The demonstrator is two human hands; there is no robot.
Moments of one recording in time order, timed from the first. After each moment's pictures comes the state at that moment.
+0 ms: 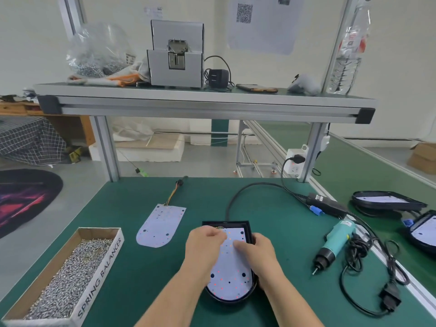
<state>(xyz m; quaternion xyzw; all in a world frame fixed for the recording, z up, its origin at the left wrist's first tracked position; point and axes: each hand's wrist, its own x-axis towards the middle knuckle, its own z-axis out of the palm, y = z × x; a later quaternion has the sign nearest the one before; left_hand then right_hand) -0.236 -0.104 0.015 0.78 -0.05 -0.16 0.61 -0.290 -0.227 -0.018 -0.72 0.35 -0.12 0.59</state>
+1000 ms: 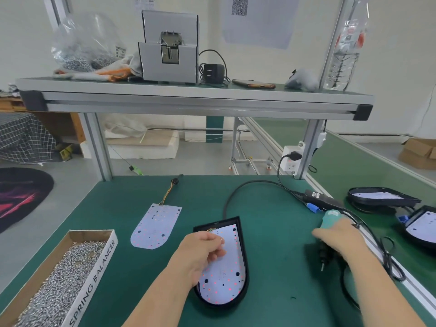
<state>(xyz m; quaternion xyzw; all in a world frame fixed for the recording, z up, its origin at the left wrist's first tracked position) -0.223 -0.092 0.010 0.68 -0.03 -0.32 0.66 -0.345 -0.407 0.008 -0.78 0.55 -0.09 0.29</state>
